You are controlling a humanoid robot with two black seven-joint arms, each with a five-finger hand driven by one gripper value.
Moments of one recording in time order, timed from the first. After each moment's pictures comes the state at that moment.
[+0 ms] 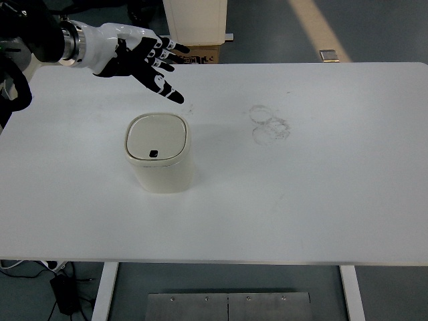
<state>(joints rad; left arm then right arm) -2.13 0.61 0.77 -1.47 -0.27 -0.13 0.05 -0.04 0.00 0.32 0.19 -0.22 0.03 0.51</state>
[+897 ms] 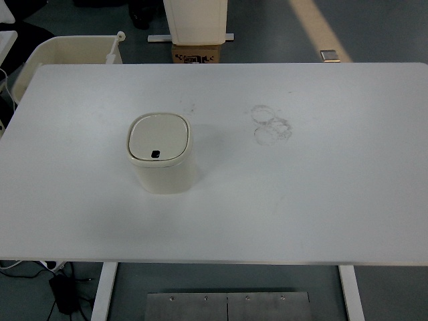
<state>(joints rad) -1.28 0.82 -0.20 -0.94 -0.23 -0.29 -0.14 -0.05 0.00 0.32 0.19 -0.22 0.03 0.51</state>
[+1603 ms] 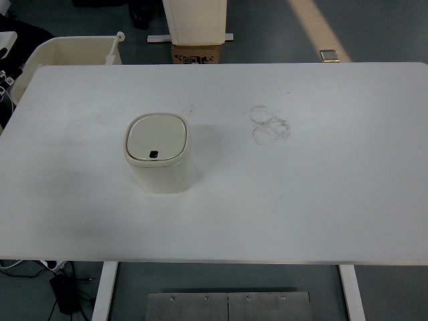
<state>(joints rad) -0.71 0.75 -0.64 -0.71 -0.30 -0.46 -0.18 -0.05 0.00 0.31 0.19 -0.22 0.03 0.51</state>
